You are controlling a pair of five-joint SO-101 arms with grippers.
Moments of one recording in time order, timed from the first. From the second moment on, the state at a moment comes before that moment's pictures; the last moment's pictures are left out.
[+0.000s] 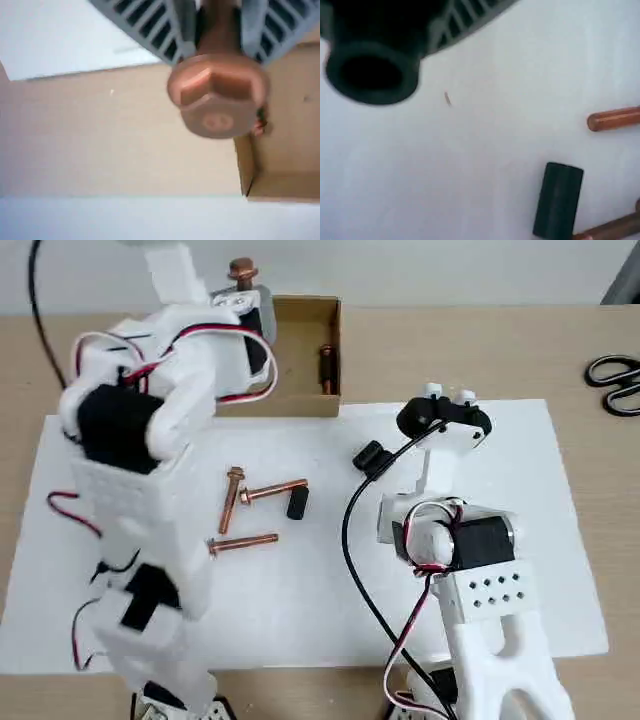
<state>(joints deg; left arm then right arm) 13.2 12.1 -71.2 99.4 21.3 -15.5 -43.2 36.2 77.7 -18.6</state>
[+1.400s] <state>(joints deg) 18.5 -78.7 40.3 70.4 38.8 -44.3 -100.4 69.3 60.9 -6.9</state>
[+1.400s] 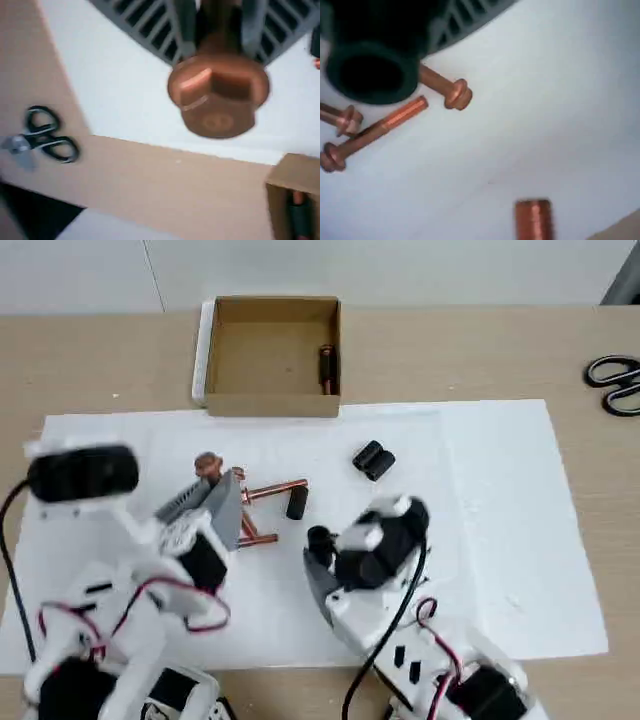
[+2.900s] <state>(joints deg) 27.3 -88.5 50.0 63.5 32.2 -53.7 -103.0 74.0 58.4 -0.8</state>
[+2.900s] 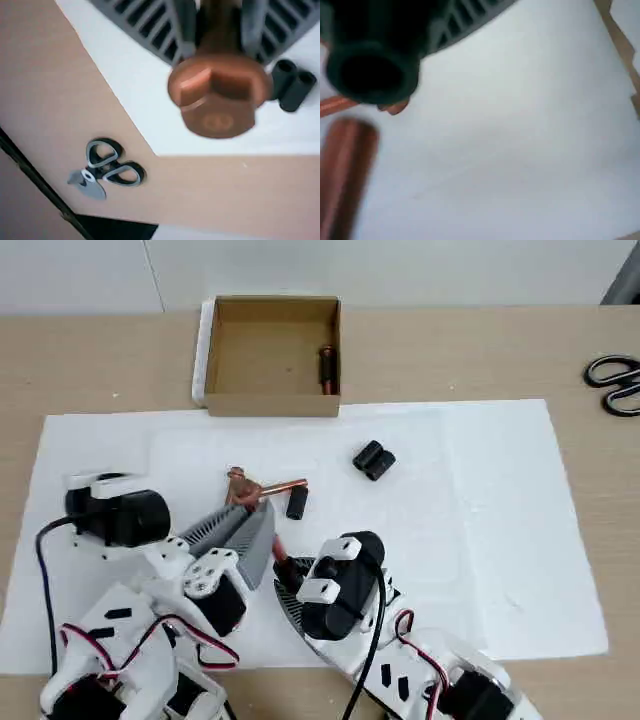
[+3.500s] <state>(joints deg) 29.1 -88.7 52.7 62.5 31.6 -53.7 -102.9 74.0 57.9 -0.8</state>
